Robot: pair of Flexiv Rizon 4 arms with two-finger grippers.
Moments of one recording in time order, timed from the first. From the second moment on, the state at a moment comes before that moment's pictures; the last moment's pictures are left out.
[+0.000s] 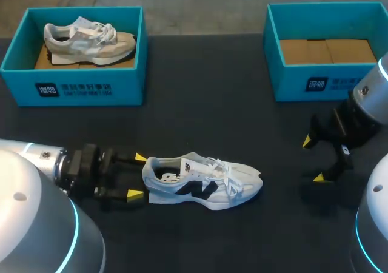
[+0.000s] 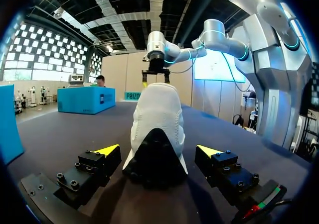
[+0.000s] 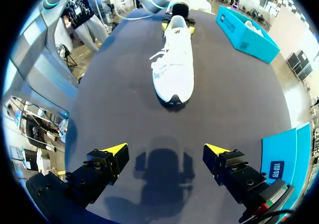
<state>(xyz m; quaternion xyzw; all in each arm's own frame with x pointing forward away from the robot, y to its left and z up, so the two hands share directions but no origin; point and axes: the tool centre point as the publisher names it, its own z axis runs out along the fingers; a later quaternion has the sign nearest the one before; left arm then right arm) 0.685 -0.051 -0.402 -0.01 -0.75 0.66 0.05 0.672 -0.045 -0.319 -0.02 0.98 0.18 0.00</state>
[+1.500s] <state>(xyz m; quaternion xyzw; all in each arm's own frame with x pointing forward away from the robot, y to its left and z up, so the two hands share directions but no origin) 0.682 -0.108 -0.413 -0.02 -0.75 0.65 0.08 0.672 -0.045 -0.319 -0.02 0.98 0.18 0.00</state>
